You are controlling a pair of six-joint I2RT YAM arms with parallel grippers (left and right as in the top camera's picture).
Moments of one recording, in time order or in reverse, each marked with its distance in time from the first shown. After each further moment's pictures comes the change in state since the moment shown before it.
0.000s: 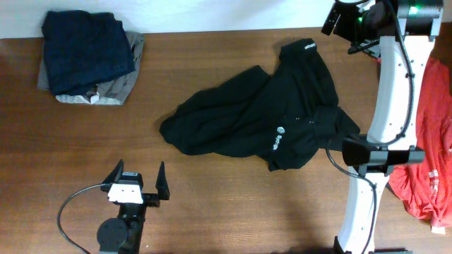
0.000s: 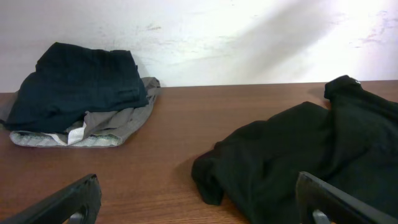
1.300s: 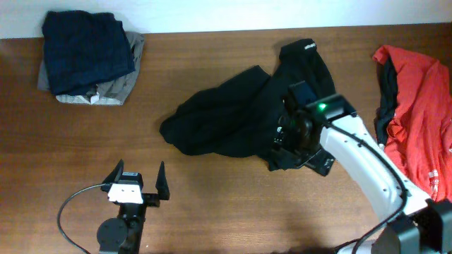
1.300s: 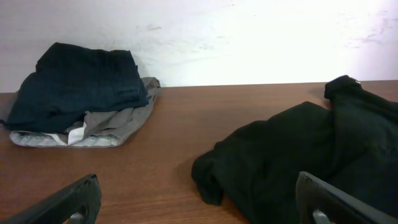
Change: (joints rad) left arm 0.000 0.000 0.000 0.000 0.000 0.000; right arm 0.377 -0.792 -1.792 0.430 0.063 0.502
